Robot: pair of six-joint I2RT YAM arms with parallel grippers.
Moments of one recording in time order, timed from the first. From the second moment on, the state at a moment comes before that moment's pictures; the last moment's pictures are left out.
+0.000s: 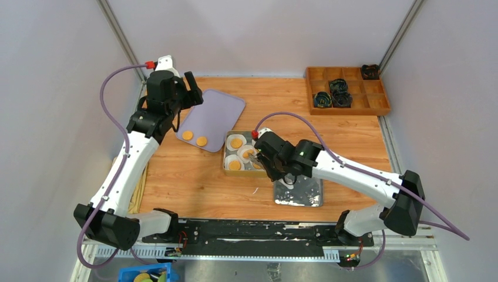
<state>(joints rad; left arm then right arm) -0.26 1.22 1.35 -0.49 -0.20 -0.37 1.05 1.35 1.21 -0.88 0.20 0.35</state>
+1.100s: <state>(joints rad) -0.26 1.22 1.32 -0.47 -0.20 -0.36 1.05 1.46 1.30 -0.92 0.24 0.34</state>
